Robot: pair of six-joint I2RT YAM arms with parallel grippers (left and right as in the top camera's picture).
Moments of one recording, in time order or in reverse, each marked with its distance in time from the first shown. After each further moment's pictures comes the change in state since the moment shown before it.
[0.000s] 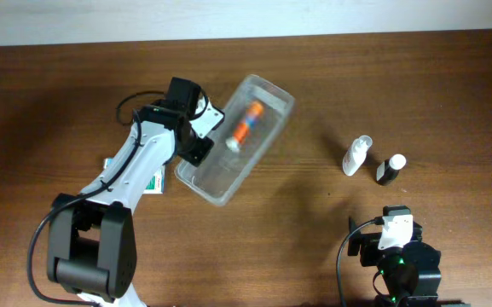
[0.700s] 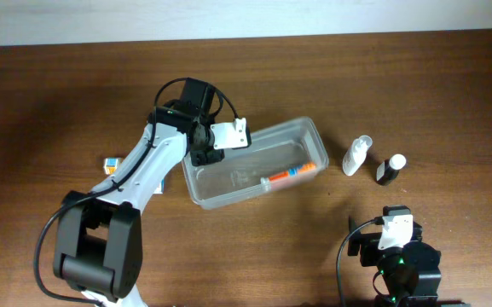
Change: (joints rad) left arm -0.060 0.017 0.002 0.062 0.112 0.670; right arm 0.000 0.000 0.000 0.000 0.000 0.000
